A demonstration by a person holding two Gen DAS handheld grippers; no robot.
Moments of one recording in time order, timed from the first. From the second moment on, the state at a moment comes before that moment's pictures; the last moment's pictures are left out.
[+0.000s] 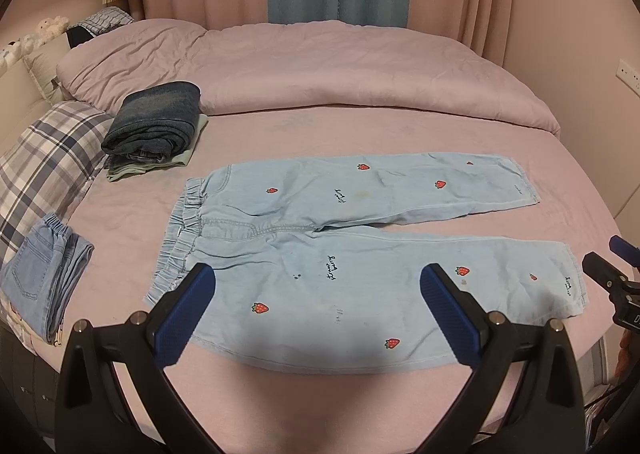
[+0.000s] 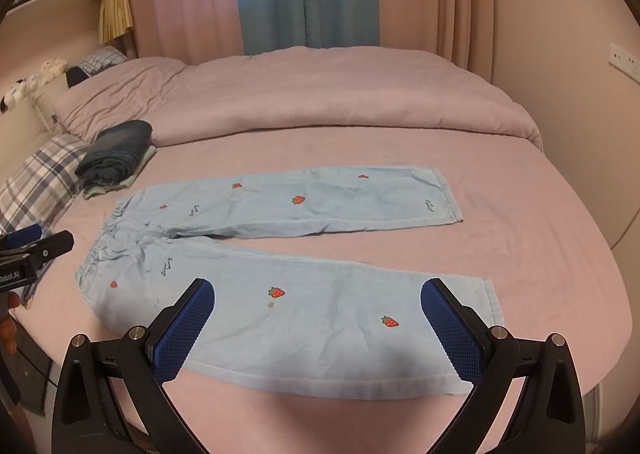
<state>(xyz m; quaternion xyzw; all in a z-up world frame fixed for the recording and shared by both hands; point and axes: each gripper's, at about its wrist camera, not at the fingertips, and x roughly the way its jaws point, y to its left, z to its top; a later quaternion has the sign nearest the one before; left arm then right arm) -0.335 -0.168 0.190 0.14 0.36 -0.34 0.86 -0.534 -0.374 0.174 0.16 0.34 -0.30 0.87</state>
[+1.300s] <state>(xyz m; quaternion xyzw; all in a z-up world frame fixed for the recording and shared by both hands) -0.210 -0.020 0.024 -0.31 0.56 -0.24 0.73 -0.392 -0.193 0.030 -0.14 0.45 0.07 0.88</state>
